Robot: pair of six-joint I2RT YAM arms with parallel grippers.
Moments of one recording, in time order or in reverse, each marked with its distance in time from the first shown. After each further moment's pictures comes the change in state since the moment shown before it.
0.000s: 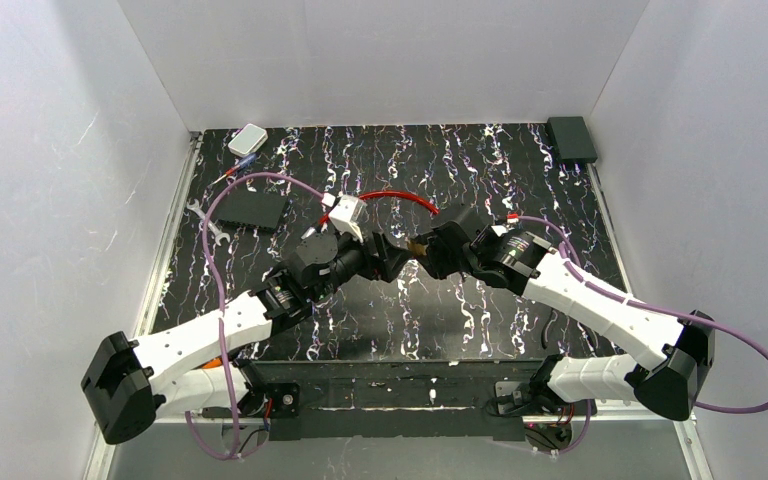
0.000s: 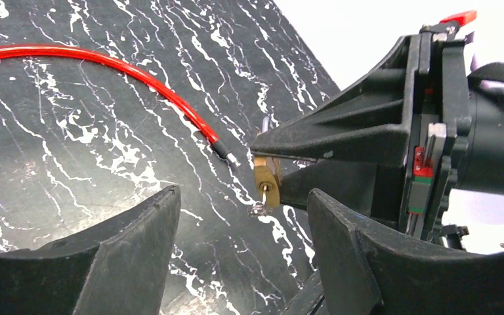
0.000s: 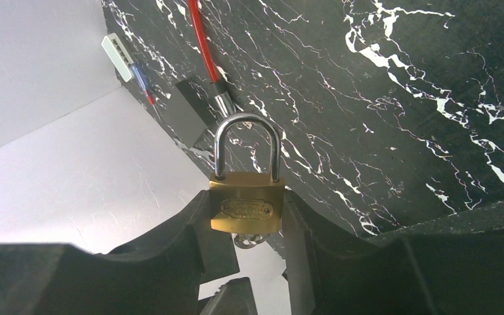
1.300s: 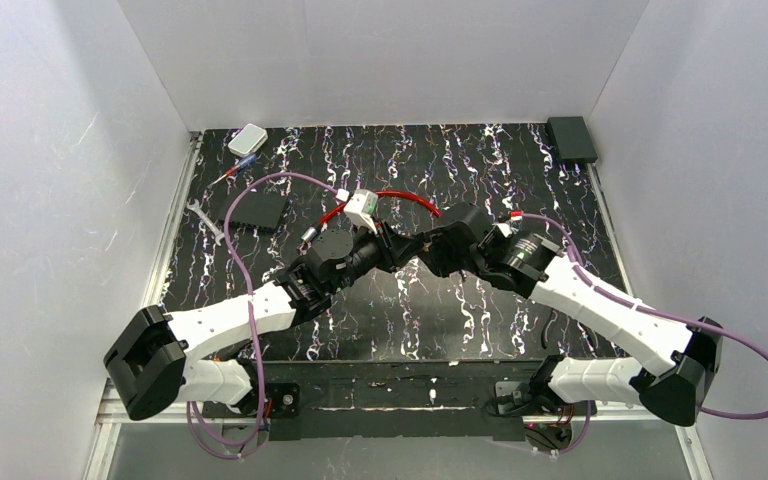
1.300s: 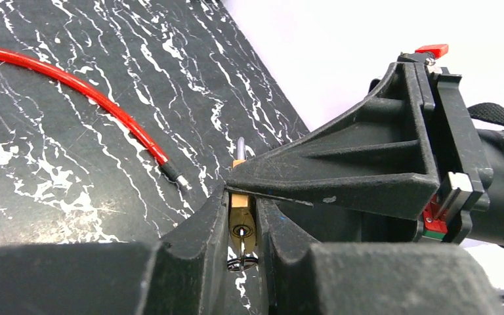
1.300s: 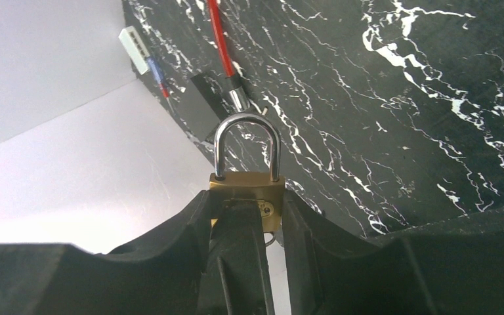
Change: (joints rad) left arm 0.000 0.175 0.017 0.231 0.051 -0.156; right arm -0.004 -0.028 -0.002 0.020 -0.002 -0.021
